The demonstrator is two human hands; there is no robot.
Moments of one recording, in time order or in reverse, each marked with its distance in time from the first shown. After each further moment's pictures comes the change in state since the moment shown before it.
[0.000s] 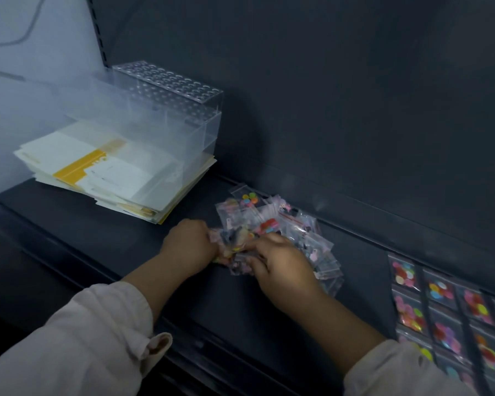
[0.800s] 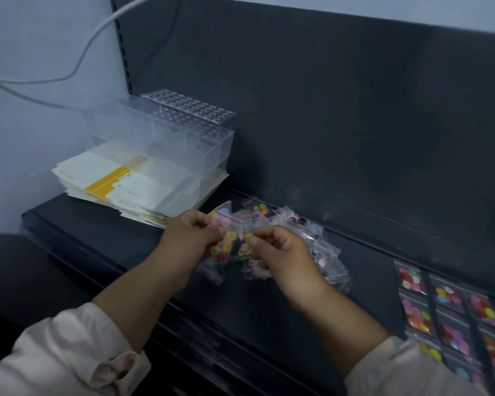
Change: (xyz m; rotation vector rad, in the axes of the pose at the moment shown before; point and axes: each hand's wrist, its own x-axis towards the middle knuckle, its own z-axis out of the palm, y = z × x) left_hand -0.044 0.004 -0.043 -1.073 0.054 -0.059; right_hand 0.008 -0.040 -0.006 0.914 0.100 0.376
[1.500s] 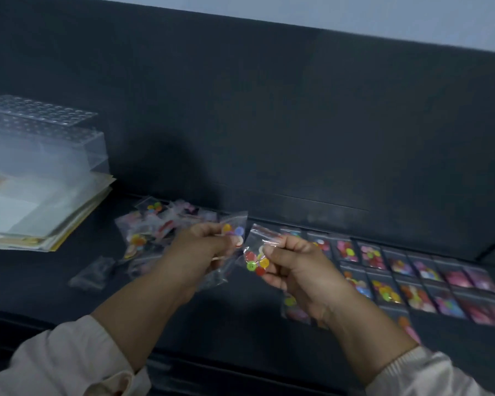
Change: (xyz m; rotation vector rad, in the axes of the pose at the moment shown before) left_hand -0.074 -0.003 0.176 -0.012 -0.408 -0.098; right_hand -0.098 0.010 -0.185 0.344 0.151 0.212
